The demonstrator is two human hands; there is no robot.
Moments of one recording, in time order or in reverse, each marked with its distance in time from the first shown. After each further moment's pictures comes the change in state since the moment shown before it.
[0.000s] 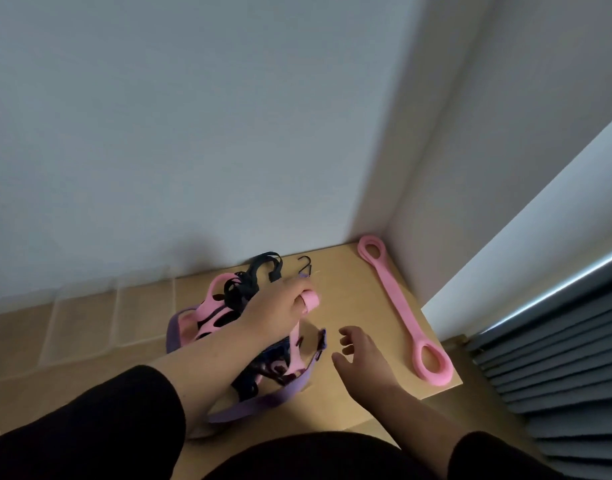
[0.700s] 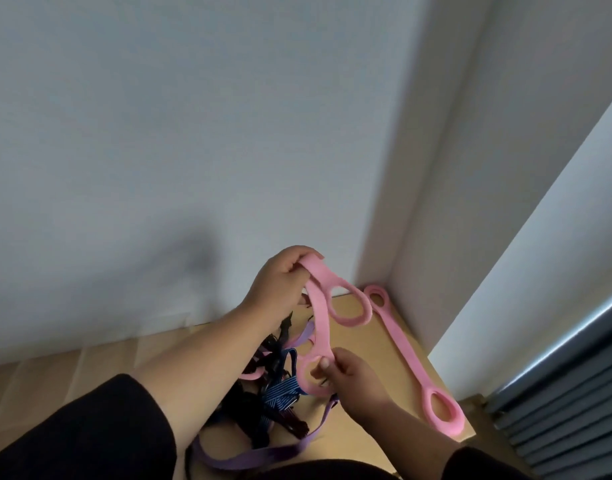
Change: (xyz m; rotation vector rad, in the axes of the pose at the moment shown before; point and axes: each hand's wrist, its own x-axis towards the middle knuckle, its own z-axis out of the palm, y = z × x) left_hand -0.011 0.071 -0.101 -0.791 0.296 -0.066; right_hand -0.017 -0.066 -0.016 0.460 -0.093 -0.104
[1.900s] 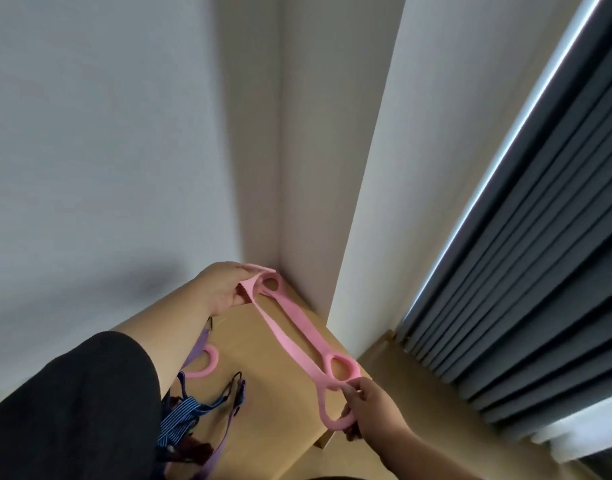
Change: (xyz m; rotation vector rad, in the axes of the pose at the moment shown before) left_hand 0.116 -0.063 0.141 -0.108 -0.334 -0.554; right_hand -0.081 0.120 -0.135 0.120 0.389 0.445
